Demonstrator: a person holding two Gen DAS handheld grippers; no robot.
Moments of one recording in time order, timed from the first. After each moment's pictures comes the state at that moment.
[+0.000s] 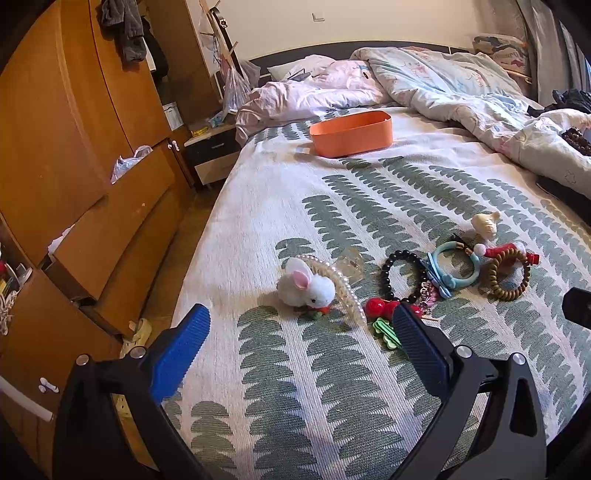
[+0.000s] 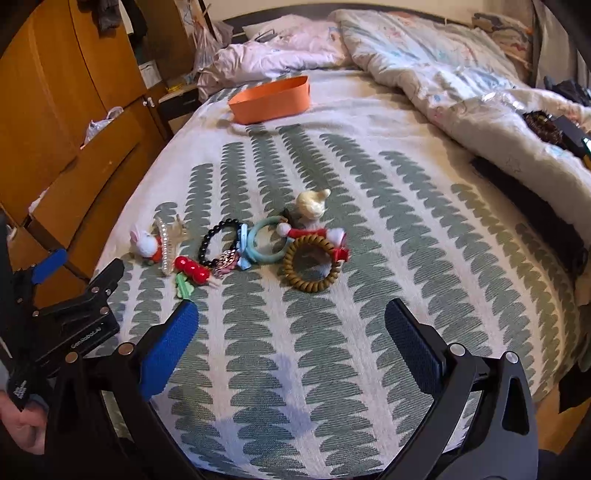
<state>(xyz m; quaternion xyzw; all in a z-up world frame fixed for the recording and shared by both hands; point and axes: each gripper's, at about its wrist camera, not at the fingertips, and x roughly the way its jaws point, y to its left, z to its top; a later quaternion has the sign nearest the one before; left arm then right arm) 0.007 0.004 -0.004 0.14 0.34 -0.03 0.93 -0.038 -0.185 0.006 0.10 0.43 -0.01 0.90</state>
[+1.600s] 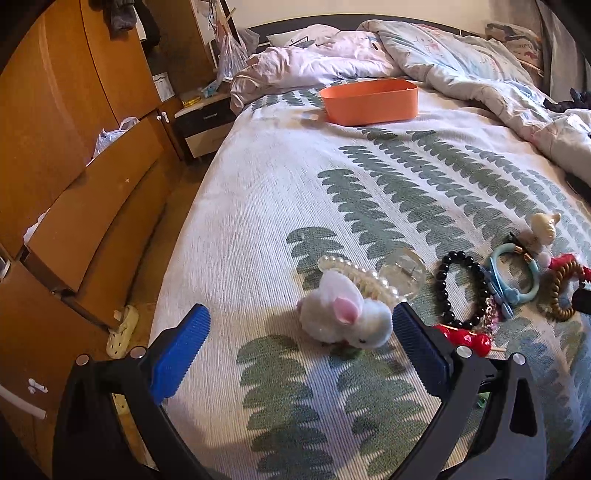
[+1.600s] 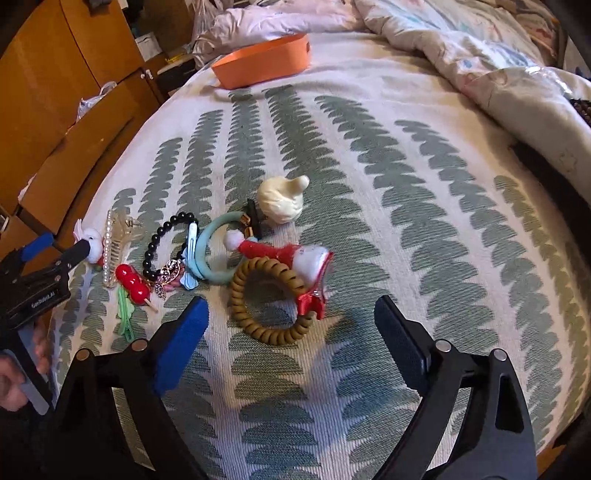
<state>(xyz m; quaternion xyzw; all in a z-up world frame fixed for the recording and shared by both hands) 0.083 0.031 -0.041 0.12 0.40 -0.04 0.91 0.041 -0.219 -0.058 0.09 0.49 0.02 0.87</state>
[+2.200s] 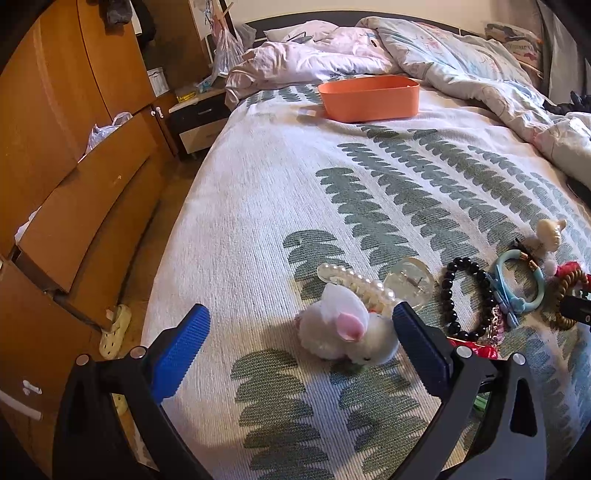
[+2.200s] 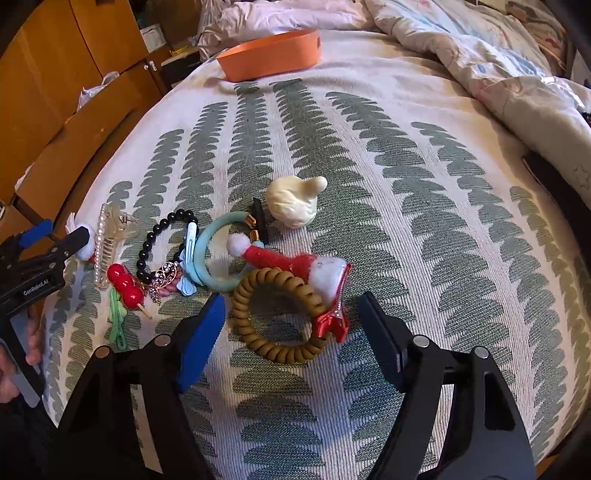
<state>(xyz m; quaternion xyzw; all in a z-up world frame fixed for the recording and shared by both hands) 0.100 0.033 -0.045 0.11 0.41 -0.05 0.91 0.053 -0.210 -0.065 0.07 0.49 0.03 0.87</state>
